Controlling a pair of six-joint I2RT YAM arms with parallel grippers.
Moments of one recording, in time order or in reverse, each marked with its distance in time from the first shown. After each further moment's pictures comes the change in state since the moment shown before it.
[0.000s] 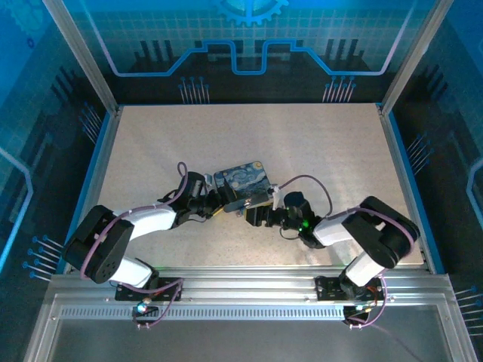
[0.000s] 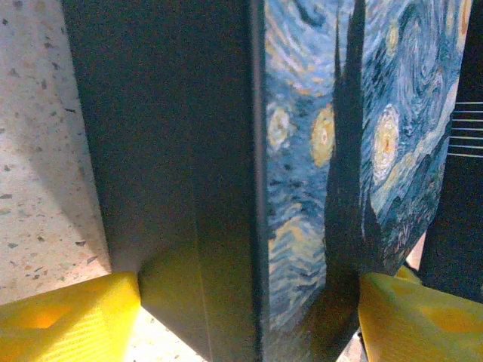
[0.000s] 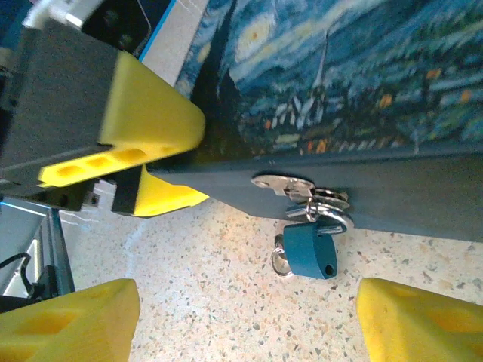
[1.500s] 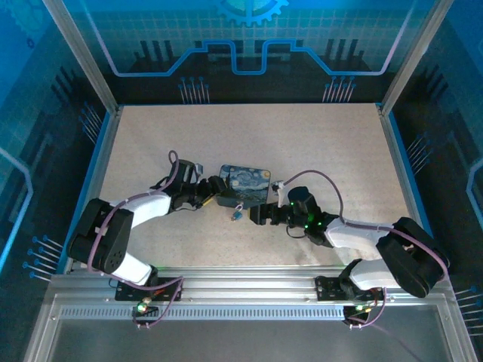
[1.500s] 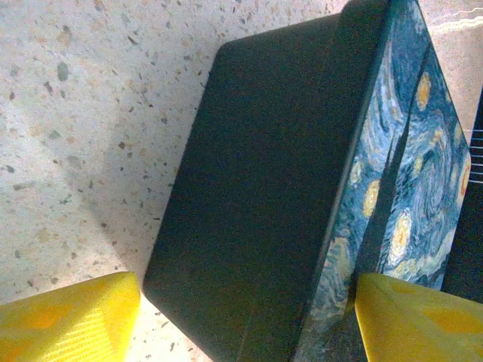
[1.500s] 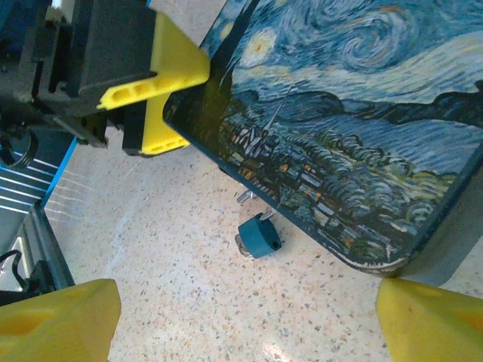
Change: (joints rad) left arm 0.155 0.054 0.111 -0.138 0.061 0.141; right arm -0.030 -0.294 0.046 -0.425 0.026 -0.047
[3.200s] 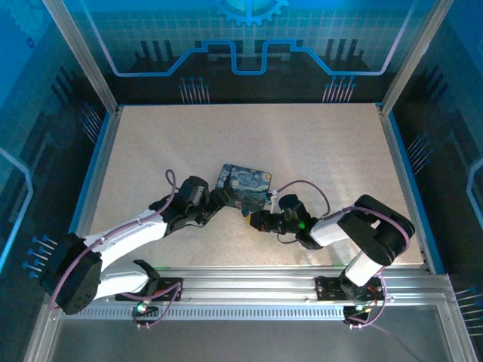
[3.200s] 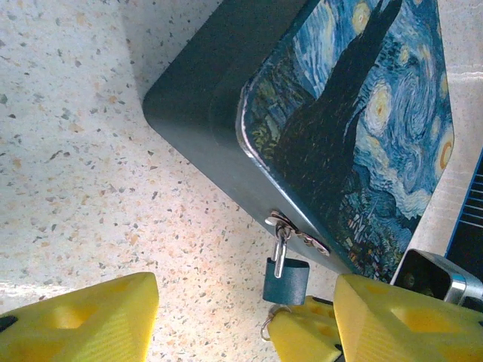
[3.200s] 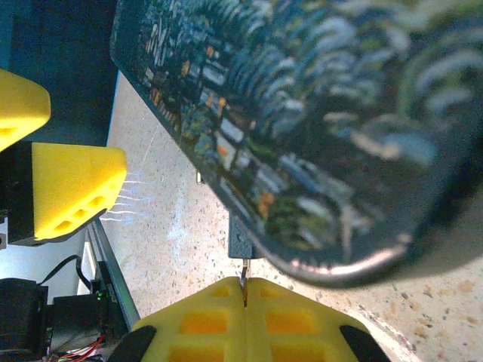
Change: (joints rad) left arm -0.281 -0.306 -0.056 -0.233 -0.338 -0.375; right arm 0.055 0.306 -0.035 0.338 -0.092 0.320
